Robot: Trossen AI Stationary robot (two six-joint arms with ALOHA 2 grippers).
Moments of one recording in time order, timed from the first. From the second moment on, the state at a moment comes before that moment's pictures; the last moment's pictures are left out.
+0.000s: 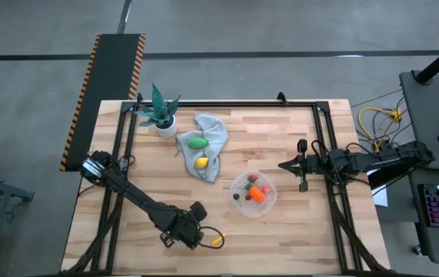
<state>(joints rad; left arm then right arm) -0.59 1.88 1.22 -0.69 -0.14 0.30 0.14 0.33 0.04 0.22 0.19 -0.11</state>
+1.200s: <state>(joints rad) -0.55 1.87 1.29 -0.66 -0.28 0.23 0.14 0.33 0.04 0.22 0.19 -0.11</state>
